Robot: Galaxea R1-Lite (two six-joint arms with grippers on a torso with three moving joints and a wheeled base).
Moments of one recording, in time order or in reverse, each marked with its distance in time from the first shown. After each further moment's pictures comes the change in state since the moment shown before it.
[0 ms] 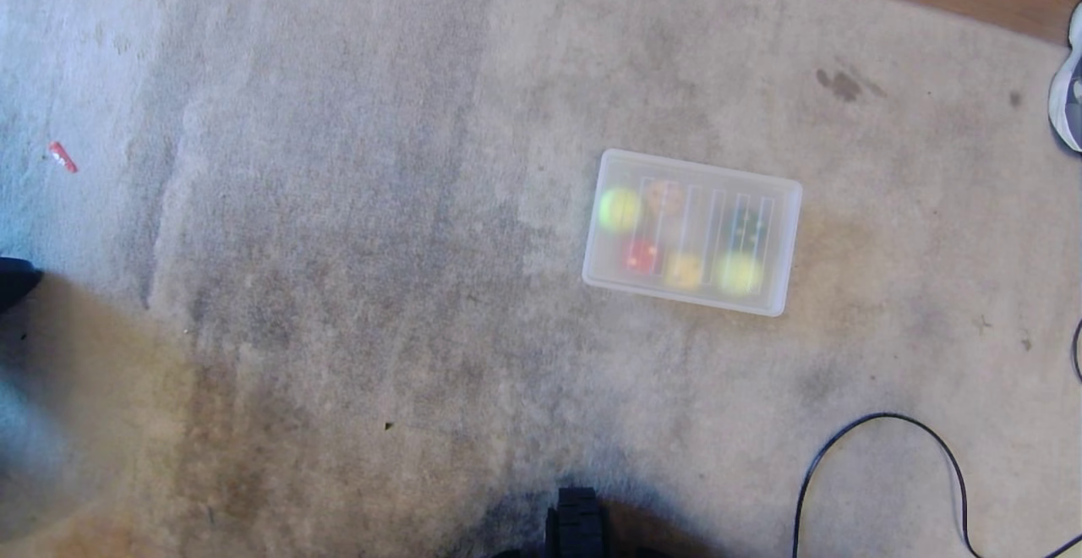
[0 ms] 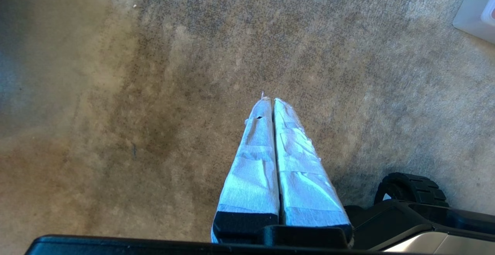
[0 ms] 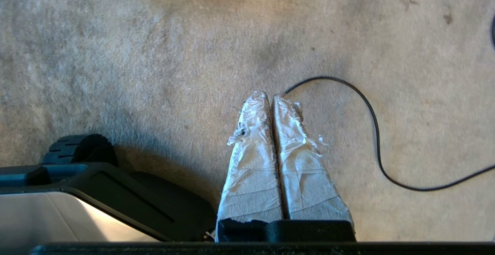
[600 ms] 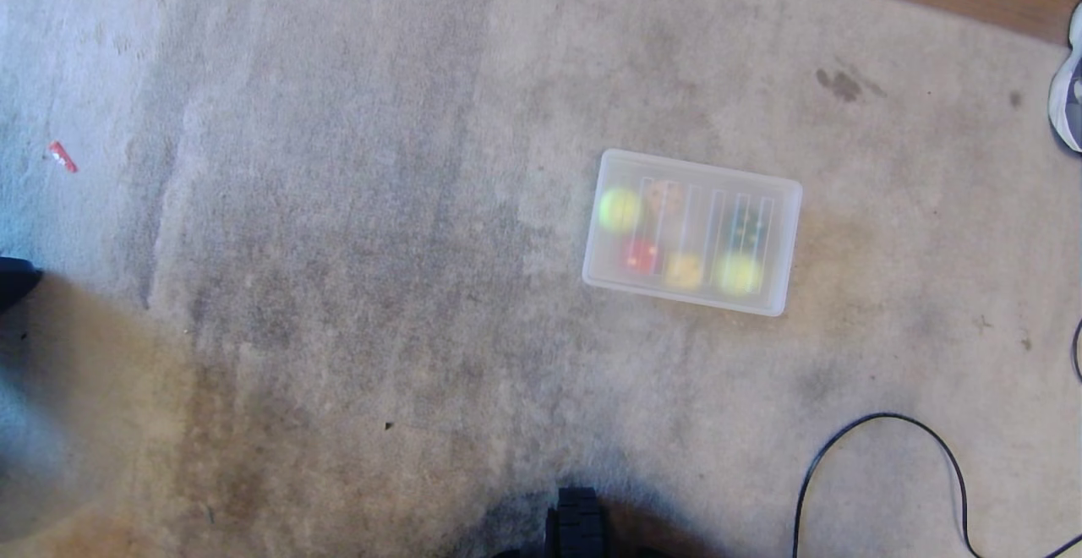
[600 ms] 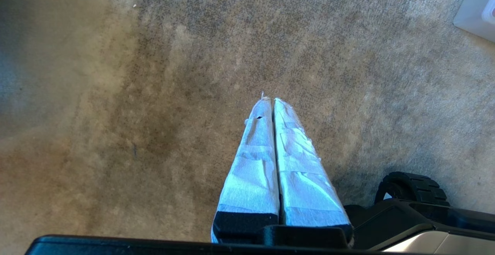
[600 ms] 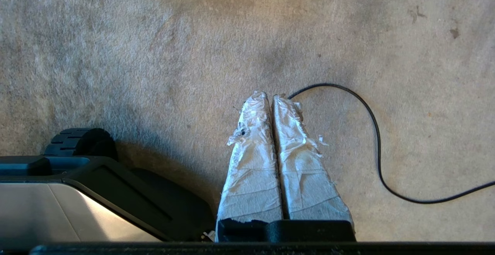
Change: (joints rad) left arm 0.000 0.000 0.000 0.001 0.000 0.004; right arm 0.010 -0.012 0.002 0.003 0.027 -0.038
